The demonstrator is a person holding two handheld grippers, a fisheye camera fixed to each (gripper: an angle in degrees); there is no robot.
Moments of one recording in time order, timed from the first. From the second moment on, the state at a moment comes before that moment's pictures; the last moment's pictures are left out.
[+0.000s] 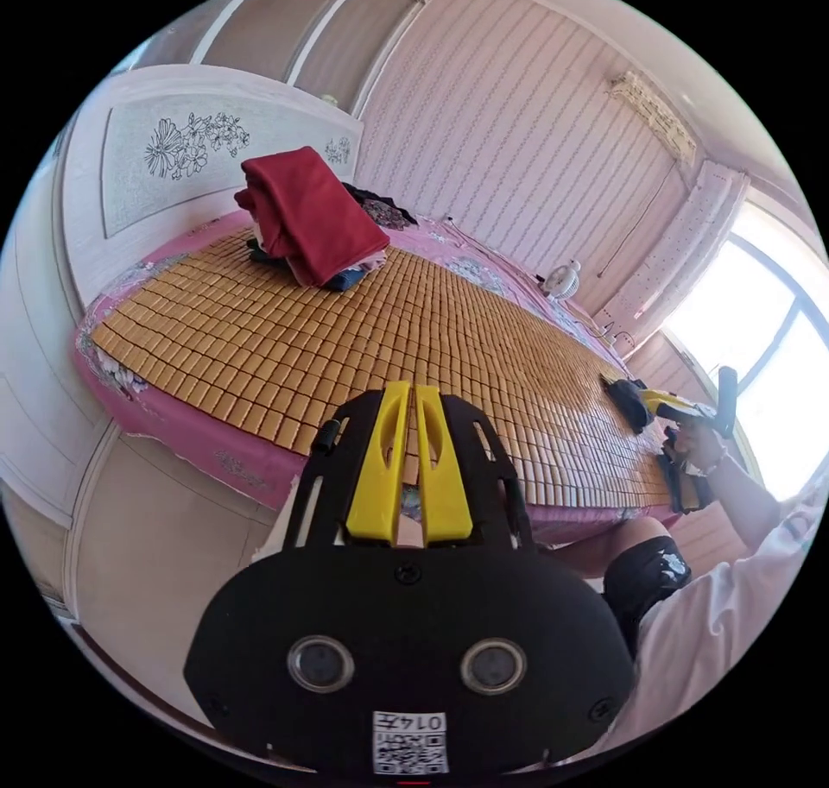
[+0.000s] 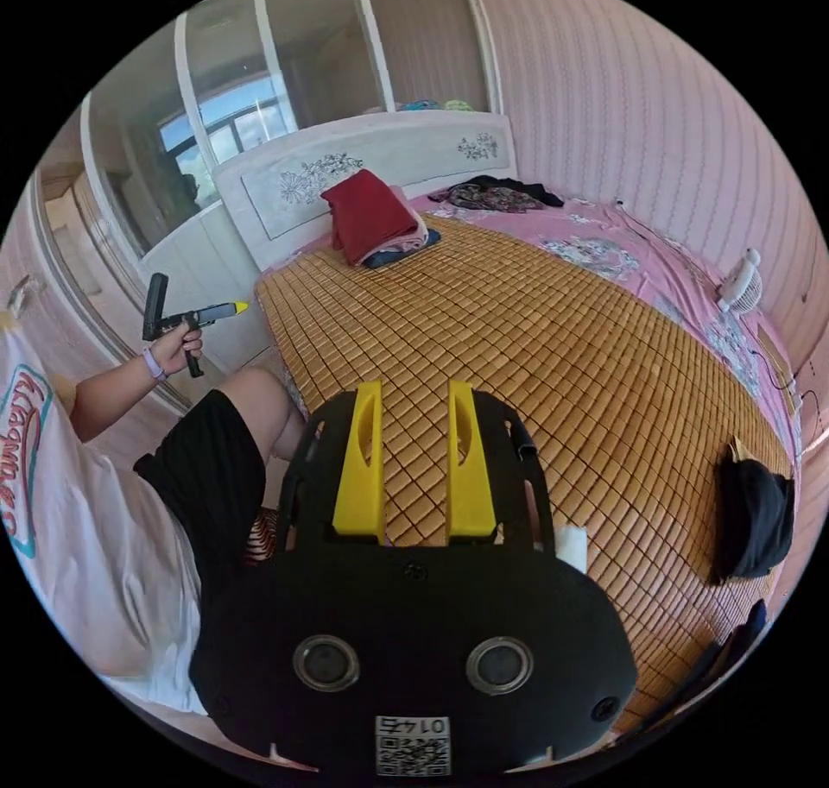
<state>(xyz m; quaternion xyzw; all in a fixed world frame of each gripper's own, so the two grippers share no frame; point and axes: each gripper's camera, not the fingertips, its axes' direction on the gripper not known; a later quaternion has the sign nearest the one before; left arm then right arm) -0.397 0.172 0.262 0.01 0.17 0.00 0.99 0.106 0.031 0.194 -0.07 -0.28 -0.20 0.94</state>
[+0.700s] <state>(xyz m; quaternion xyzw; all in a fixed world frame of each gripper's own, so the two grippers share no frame) -0.515 0.028 0.489 -0.01 0.19 -0.11 0.98 -0.338 -0.087 0.376 0.02 -0.19 -0.55 0.82</state>
